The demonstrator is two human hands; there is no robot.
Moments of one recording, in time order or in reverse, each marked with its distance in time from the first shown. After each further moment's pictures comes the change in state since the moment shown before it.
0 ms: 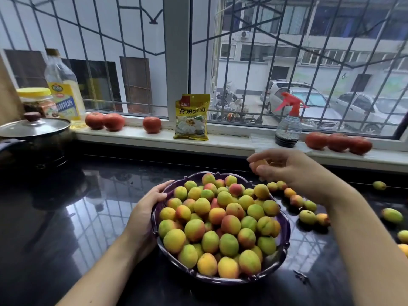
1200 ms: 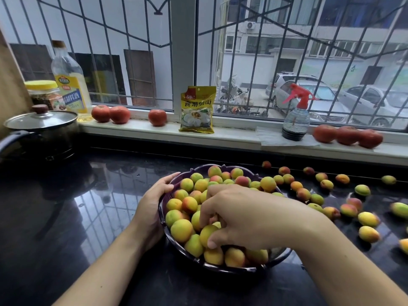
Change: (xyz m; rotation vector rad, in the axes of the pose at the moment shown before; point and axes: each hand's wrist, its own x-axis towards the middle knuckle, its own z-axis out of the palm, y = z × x) left_hand -0.003 0.003 0.003 0.023 0.019 -0.007; right_hand -0.032 -0.075 0.102 -0.780 -0.524 -0.218
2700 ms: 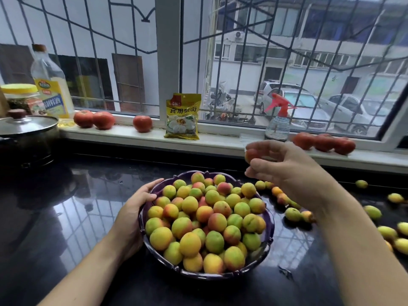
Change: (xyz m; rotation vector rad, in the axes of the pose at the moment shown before) left_hand 0.000 -0.002 -0.002 0.025 -0.042 0.020; right_hand -0.047 0.104 -0.021 1.116 0.672 0.208
